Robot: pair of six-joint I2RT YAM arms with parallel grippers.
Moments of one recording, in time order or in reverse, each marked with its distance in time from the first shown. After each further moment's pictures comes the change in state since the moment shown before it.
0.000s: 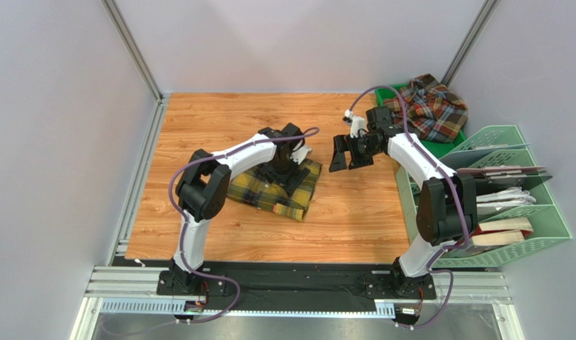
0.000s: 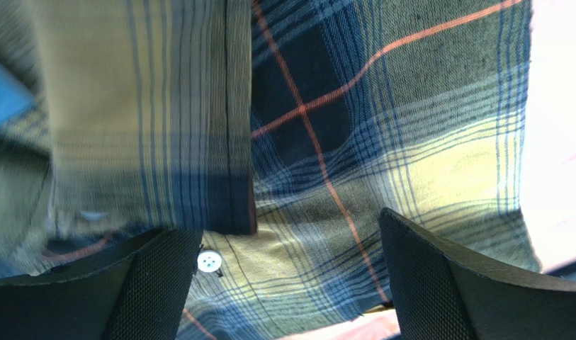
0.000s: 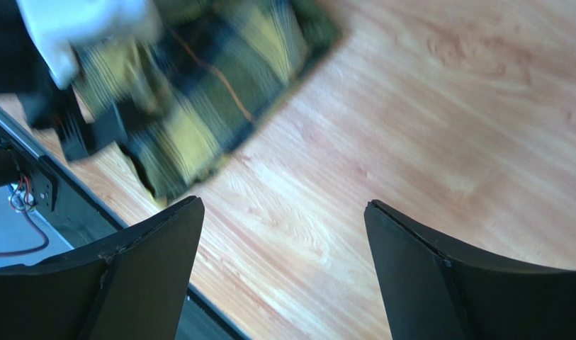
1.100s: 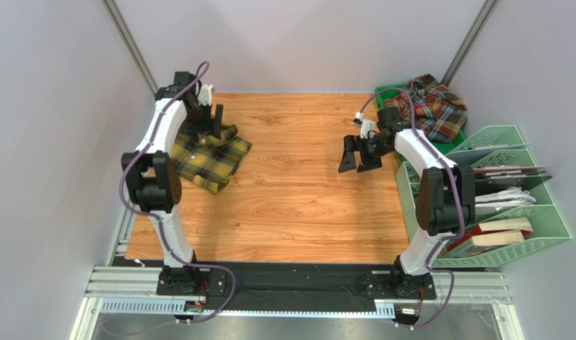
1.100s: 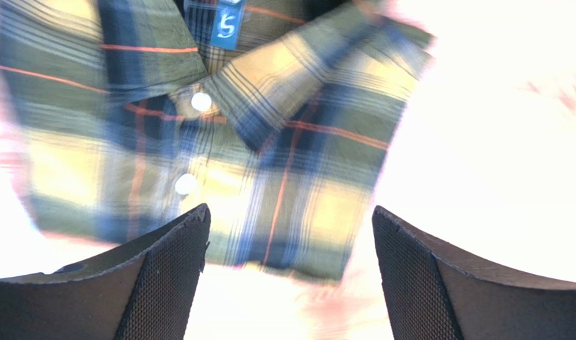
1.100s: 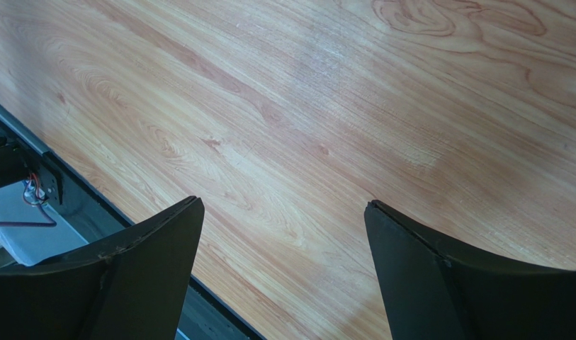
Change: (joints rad) left arm 0.689 -0.055 0.267 -0.106 0.055 0.047; right arm -0.104 0.079 0.024 -0.091 -0.039 -0.060
